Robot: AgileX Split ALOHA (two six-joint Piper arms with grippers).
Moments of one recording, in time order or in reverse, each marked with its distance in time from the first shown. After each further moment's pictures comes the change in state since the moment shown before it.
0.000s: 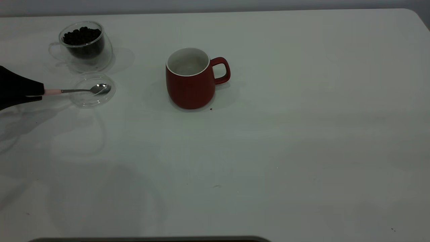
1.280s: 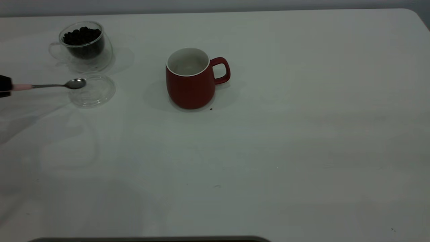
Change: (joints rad) left arm 0.097 -0.099 0.075 0.062 0.036 -0.014; right arm 0.000 0.000 0.000 0.000 0.000 0.000
